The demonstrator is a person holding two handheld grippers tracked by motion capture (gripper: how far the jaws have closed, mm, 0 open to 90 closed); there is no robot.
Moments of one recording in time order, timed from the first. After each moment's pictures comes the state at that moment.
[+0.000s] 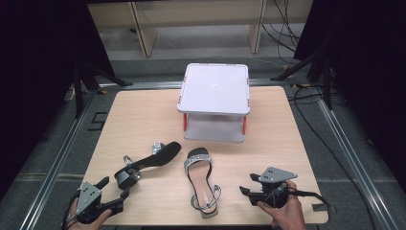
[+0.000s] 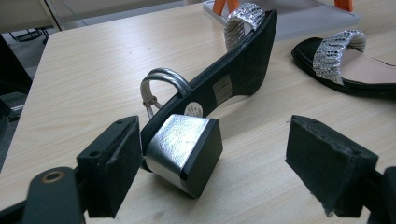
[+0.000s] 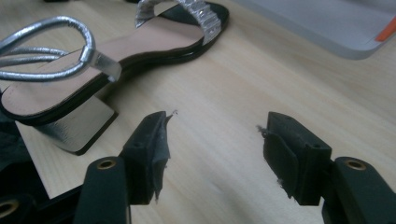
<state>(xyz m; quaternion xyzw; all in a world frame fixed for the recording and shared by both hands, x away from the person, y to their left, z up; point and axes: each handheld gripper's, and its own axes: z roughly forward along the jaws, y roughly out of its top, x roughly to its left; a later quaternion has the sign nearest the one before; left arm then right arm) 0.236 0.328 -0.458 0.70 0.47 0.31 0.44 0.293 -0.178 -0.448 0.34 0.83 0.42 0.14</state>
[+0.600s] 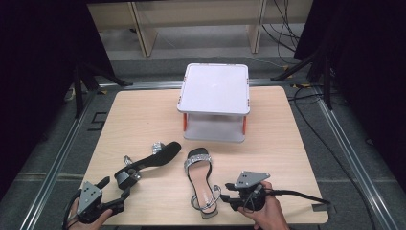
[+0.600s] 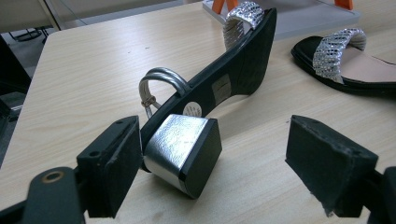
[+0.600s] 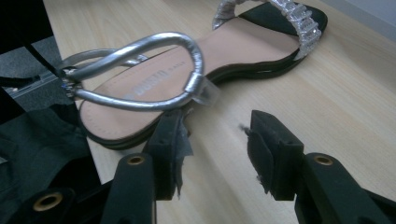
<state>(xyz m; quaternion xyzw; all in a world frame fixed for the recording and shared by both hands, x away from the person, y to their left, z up) 0.237 0.326 -0.459 0.70 0.47 0.31 0.44 0.291 -0.123 -0.452 0.26 0.87 0.42 0.07</state>
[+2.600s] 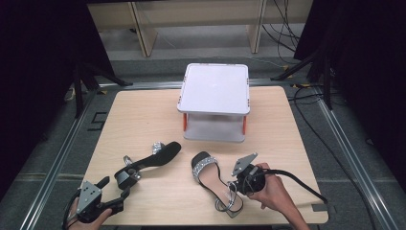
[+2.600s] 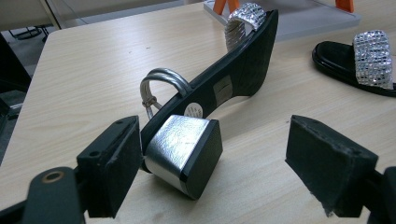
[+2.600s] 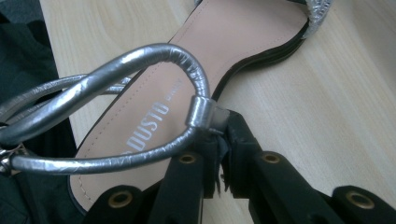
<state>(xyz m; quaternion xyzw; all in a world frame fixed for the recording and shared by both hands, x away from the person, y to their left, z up) 0.238 0.327 -0.458 0.69 0.47 0.31 0.44 0.335 -0.124 -0.431 0.19 0.94 0.27 0.03</state>
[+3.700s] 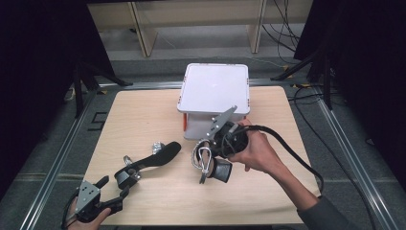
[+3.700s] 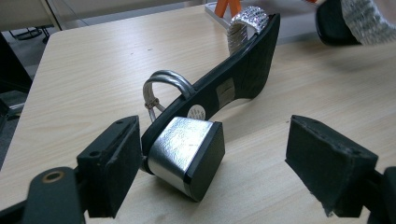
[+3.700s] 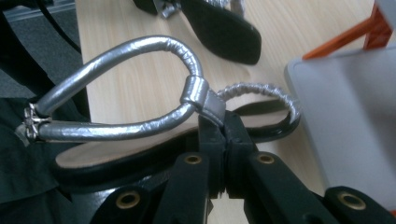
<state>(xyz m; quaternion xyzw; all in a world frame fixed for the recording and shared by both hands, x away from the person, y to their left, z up) 0.239 0.330 -0.458 0.69 0.48 0.31 0.45 0.370 -0.064 -0.294 0.14 0.95 0.29 0.06</state>
